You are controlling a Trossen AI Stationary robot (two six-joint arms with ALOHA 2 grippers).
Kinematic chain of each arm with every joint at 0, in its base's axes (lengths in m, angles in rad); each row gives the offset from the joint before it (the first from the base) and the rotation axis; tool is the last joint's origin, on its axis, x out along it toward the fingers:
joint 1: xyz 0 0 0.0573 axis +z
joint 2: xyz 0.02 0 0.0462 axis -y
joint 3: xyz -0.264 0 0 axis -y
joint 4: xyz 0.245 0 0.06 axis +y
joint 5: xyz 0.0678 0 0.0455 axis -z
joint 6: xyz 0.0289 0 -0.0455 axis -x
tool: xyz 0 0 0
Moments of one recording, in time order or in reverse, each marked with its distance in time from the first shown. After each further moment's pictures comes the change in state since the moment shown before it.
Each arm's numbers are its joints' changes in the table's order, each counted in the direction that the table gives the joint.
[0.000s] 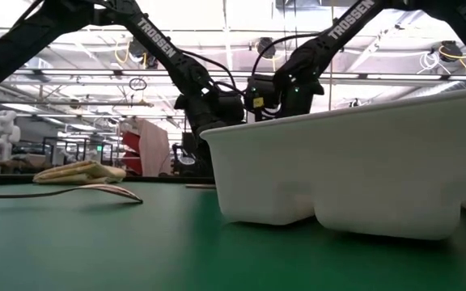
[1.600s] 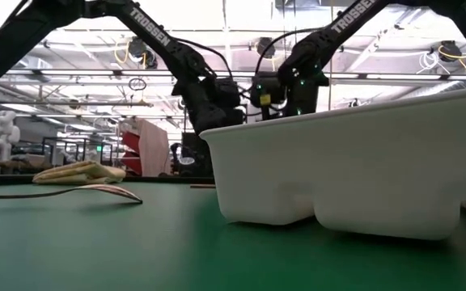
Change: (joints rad) left arm 0.016 0.071 0.025 0.055 -0.071 0.020; right arm -0.019 0.103 0.019 0.155 -0.035 -0.104
